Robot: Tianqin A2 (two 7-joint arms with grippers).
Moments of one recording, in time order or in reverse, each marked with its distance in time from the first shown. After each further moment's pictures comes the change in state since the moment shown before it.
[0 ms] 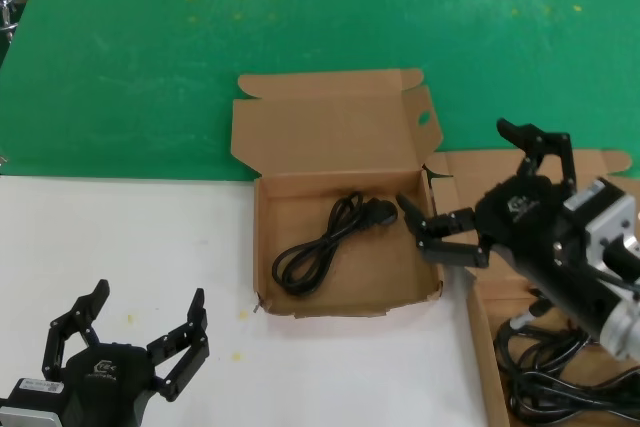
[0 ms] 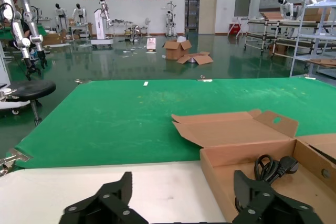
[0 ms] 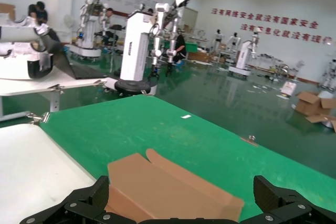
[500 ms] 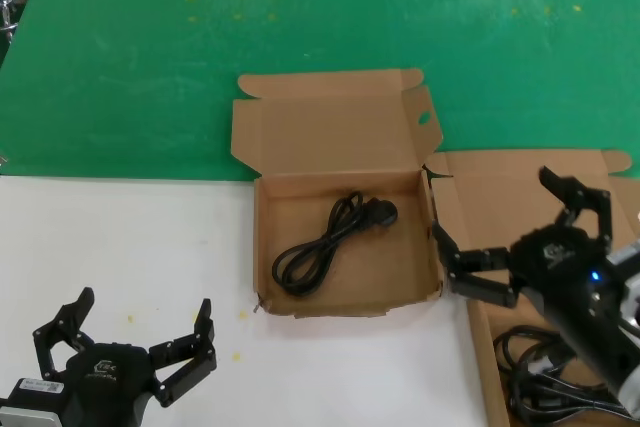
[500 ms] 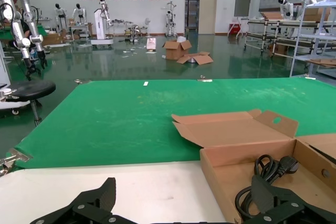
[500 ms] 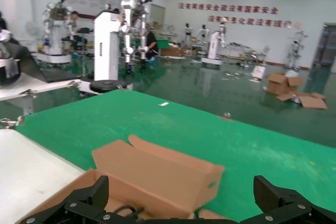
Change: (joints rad) left arm 0.000 0.000 0.000 0.000 0.000 0.000 0.000; right arm -0.155 0.001 0.034 -0.013 0.179 0.150 -0.117
